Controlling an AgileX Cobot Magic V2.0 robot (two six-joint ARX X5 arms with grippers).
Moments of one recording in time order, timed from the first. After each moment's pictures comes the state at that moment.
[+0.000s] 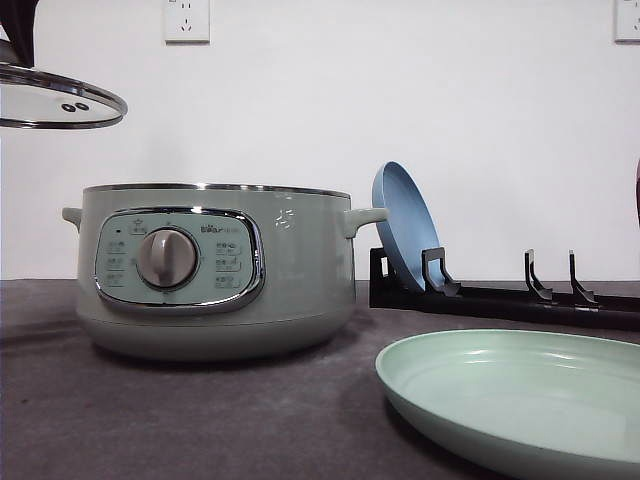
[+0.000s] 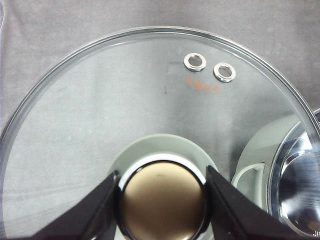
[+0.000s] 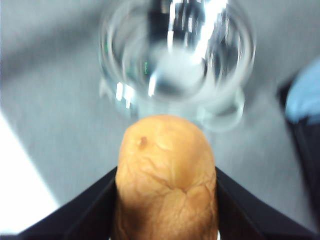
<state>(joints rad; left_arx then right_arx) 0.07 1.79 2.16 -1.29 0.02 0.06 0.69 1.39 1.79 -1.34 -0.11 -0.15</state>
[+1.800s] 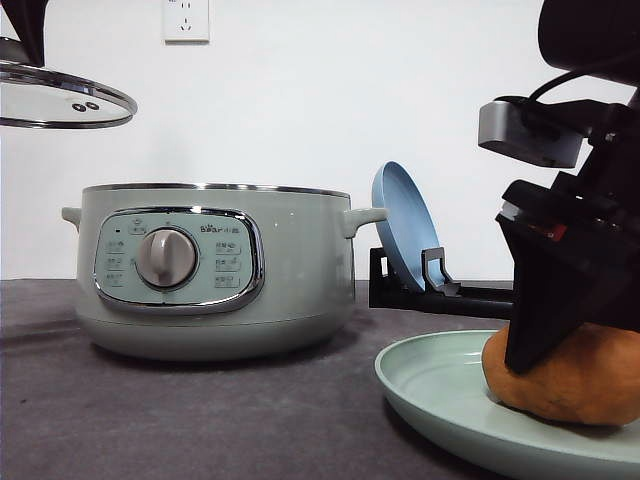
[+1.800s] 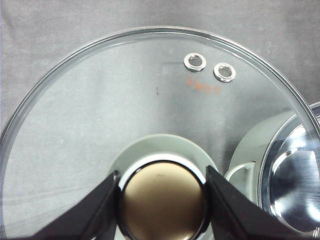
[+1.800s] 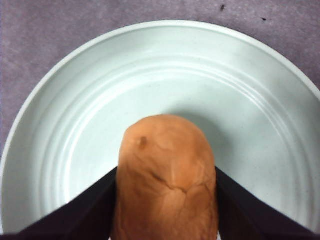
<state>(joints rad) 0.04 1.79 2.16 -1.29 0.02 0.06 0.58 1.21 0.58 -0.40 -0.13 0.19</state>
